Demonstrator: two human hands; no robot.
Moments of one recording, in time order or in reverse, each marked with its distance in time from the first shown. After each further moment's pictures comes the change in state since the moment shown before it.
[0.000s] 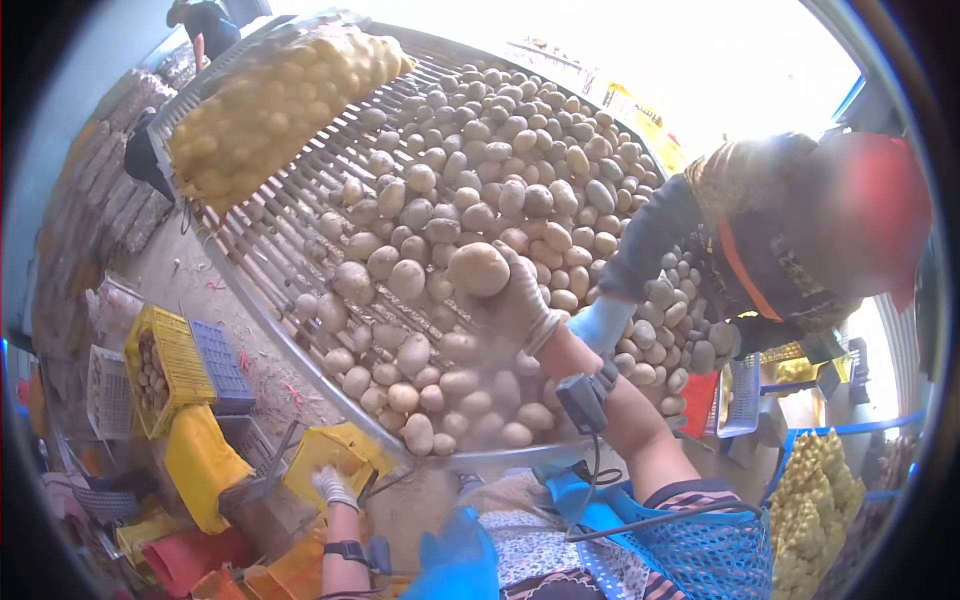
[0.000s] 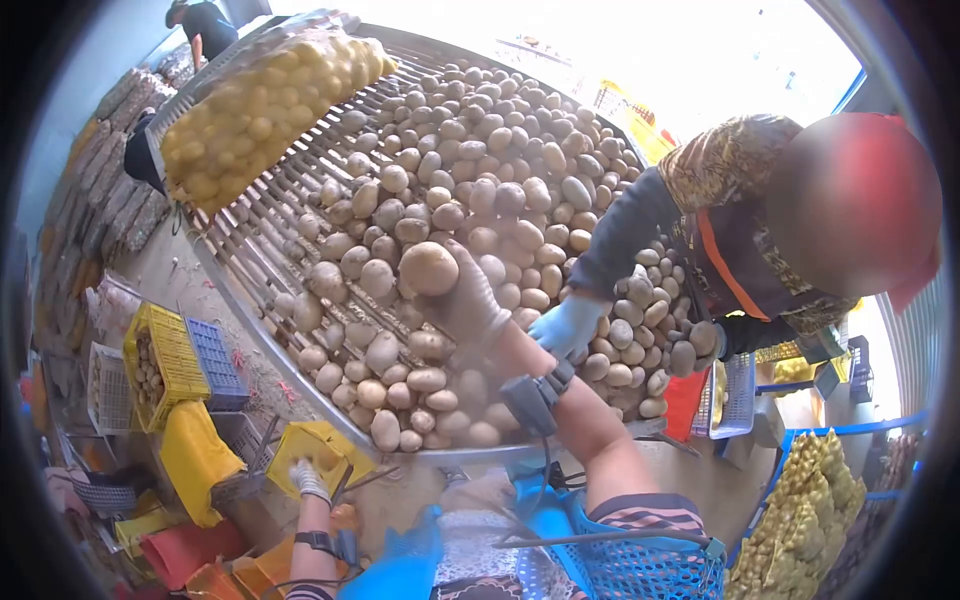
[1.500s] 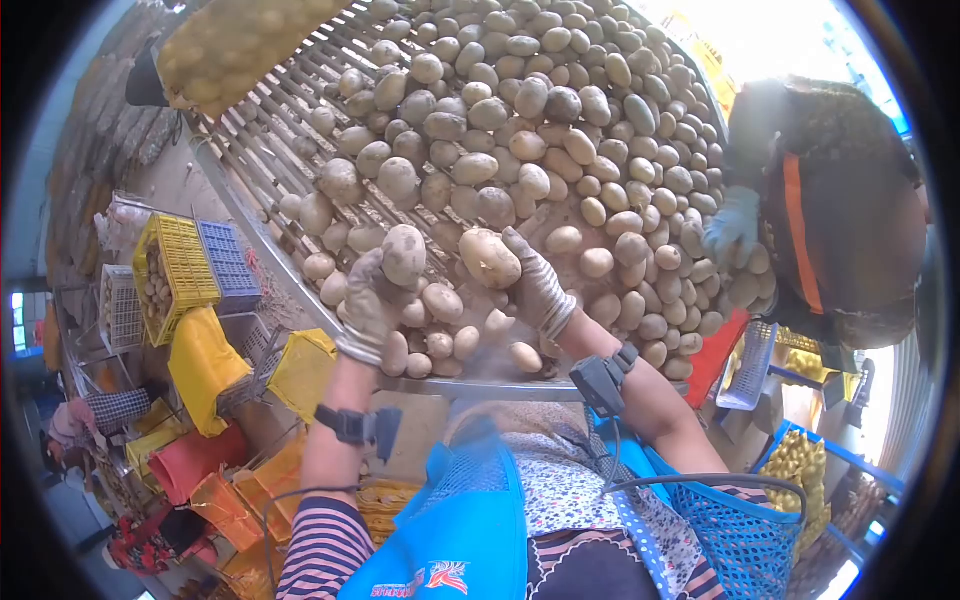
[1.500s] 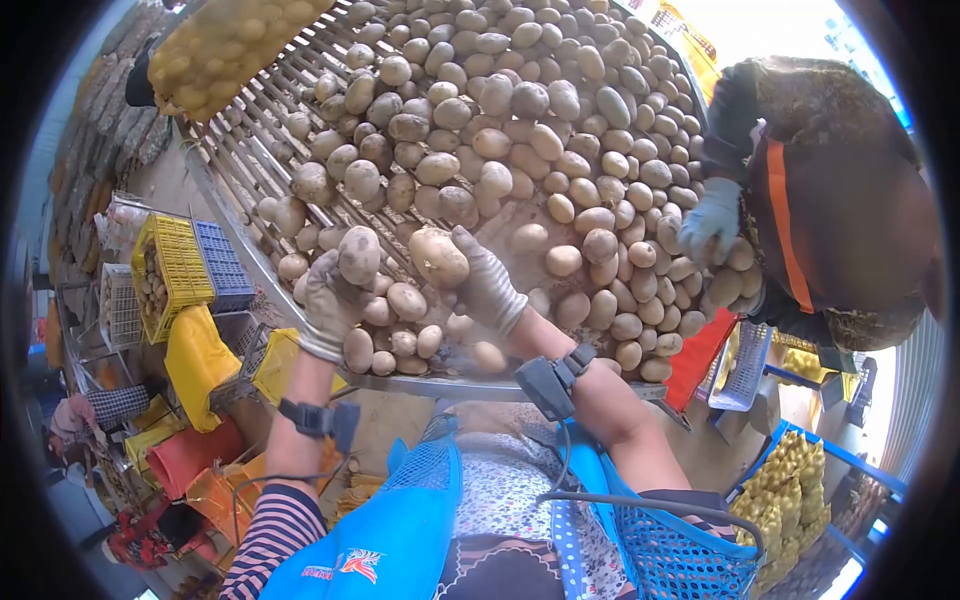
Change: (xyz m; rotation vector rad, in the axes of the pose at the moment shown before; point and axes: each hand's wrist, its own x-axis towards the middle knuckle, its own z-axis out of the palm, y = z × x) left_hand -0.187 0.145 0.222 -0.446 -1.223 -0.499; right_hand -0.052 0.008 -0.103 -0.275 0.065 0.294
